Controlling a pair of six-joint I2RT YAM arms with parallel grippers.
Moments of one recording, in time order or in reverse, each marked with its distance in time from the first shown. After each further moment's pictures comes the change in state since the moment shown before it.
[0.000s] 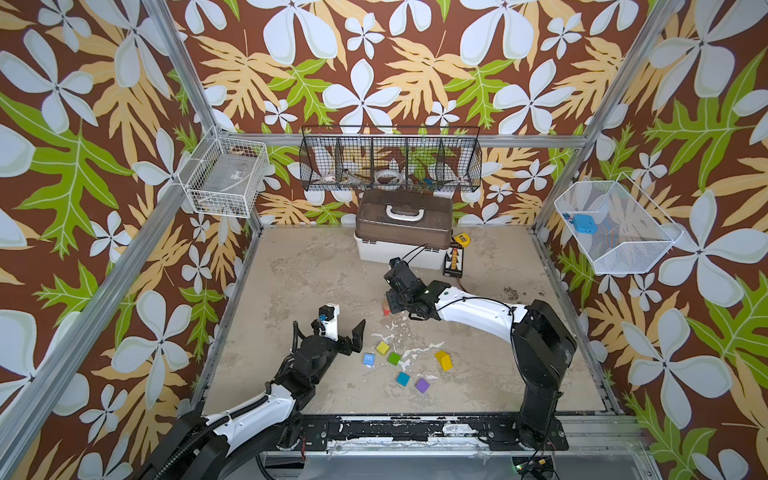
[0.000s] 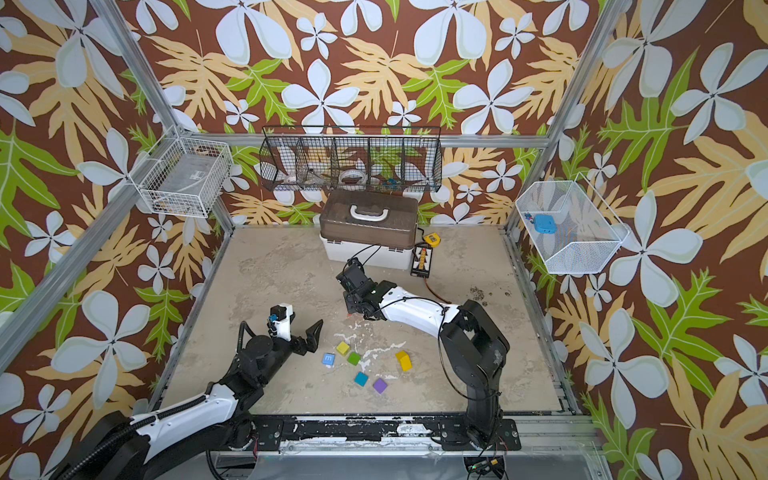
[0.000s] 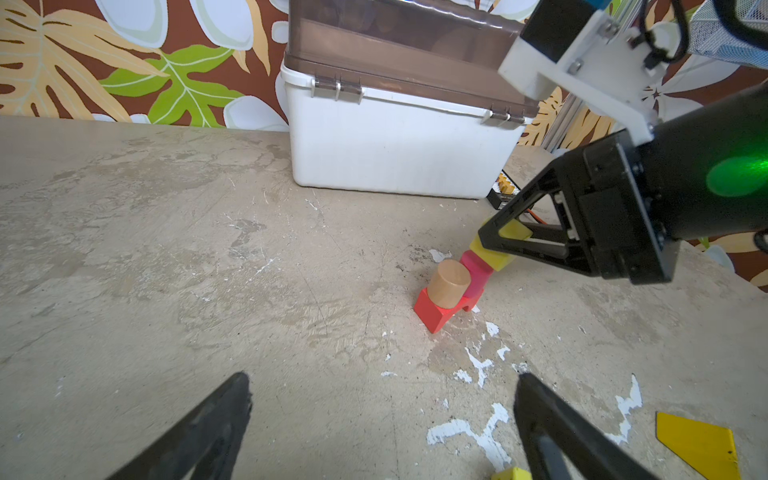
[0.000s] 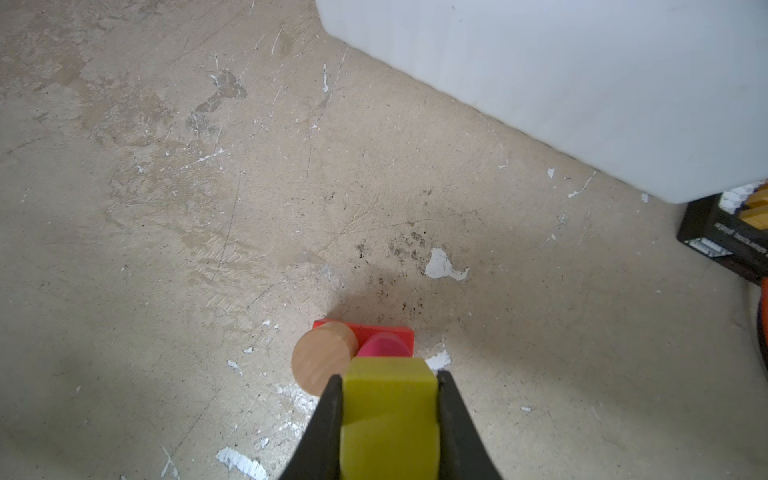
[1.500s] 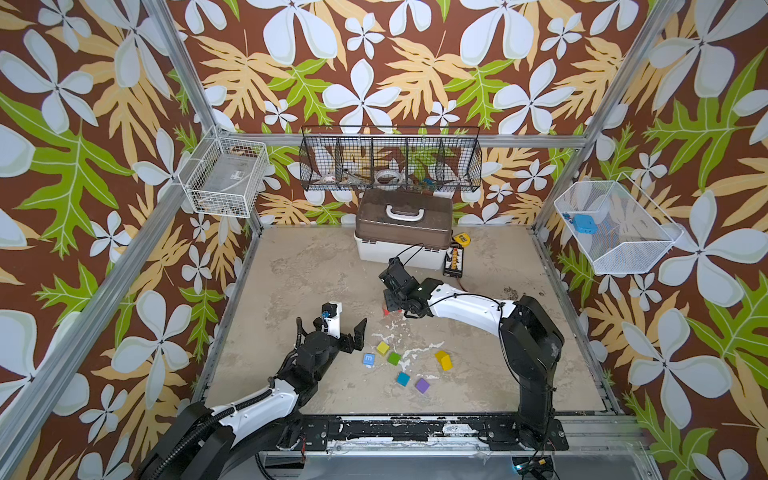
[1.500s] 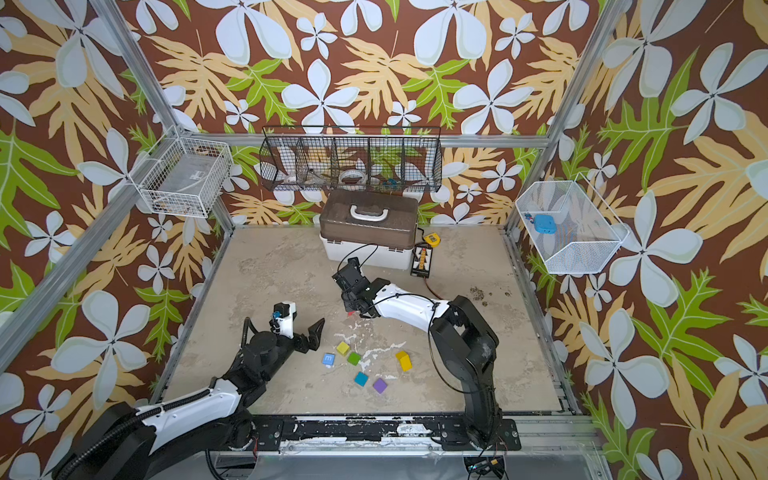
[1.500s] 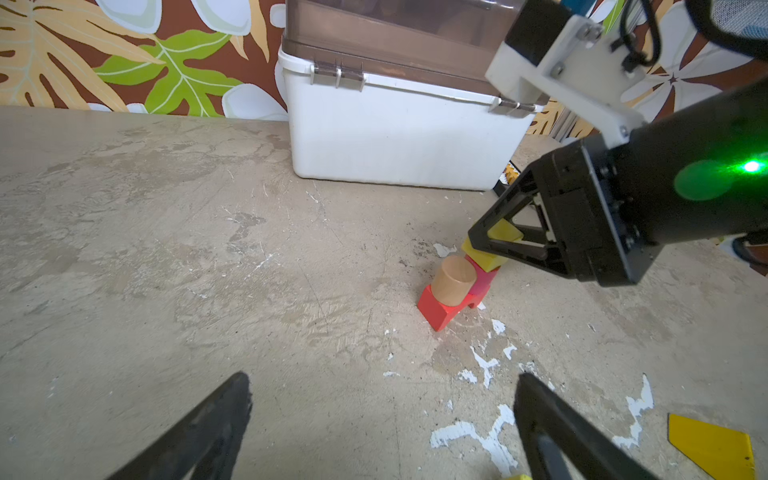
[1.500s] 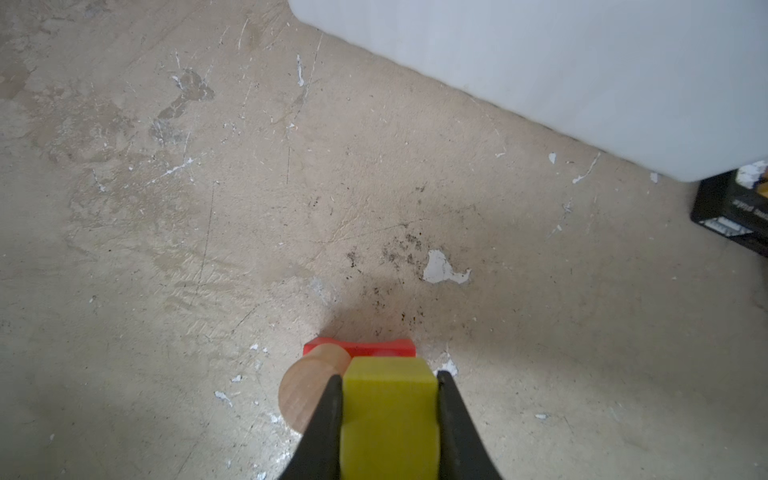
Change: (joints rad) left arm 0.000 0.059 0.034 -0.010 -0.003 -0.001; right arm 0.000 0.074 0.069 -0.041 0.027 0.063
